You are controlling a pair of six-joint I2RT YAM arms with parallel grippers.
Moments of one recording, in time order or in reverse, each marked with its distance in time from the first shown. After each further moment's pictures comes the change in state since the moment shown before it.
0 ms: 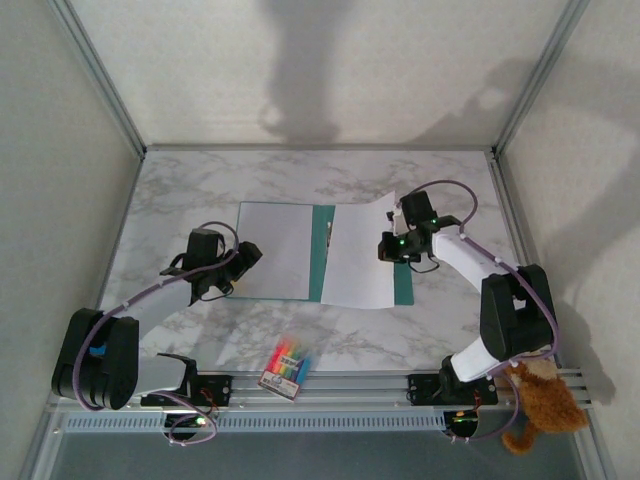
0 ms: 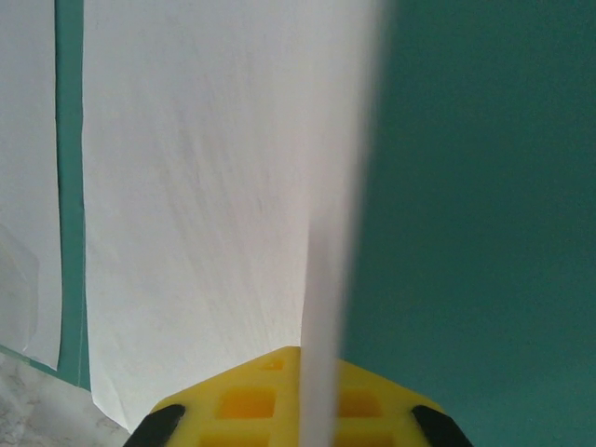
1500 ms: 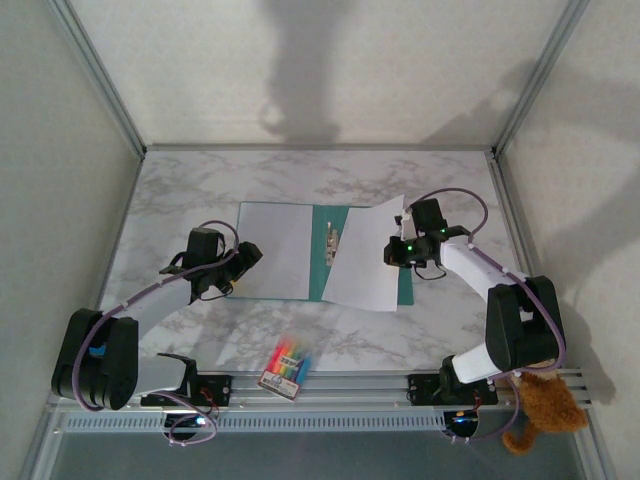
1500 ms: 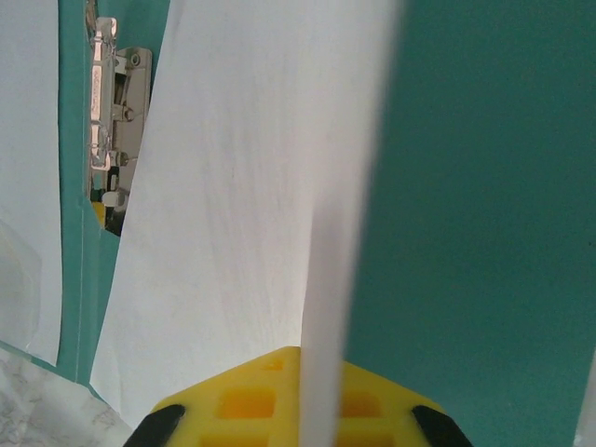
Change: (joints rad) left arm 0.000 -0.001 0.012 -0.032 0.003 0.014; right arm -0.048 -0.069 -0.096 0.076 -0.038 -0.012
